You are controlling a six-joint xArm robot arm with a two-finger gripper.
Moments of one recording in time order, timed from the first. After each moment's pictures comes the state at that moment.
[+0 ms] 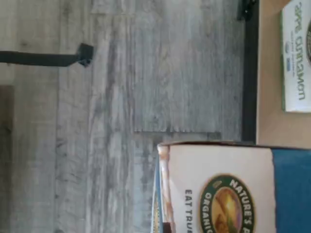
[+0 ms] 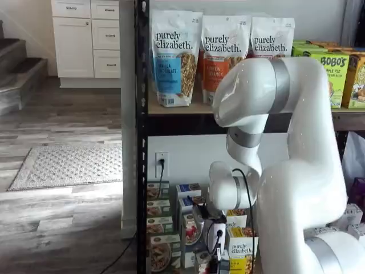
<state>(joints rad) 0.10 0.61 -0.91 0.11 0.33 -1.58</state>
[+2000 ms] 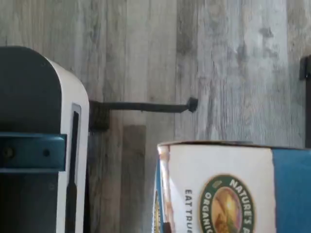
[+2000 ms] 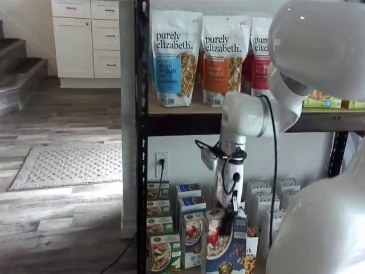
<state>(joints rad) 0.12 -0.23 -0.62 0.16 0.99 -1.54</state>
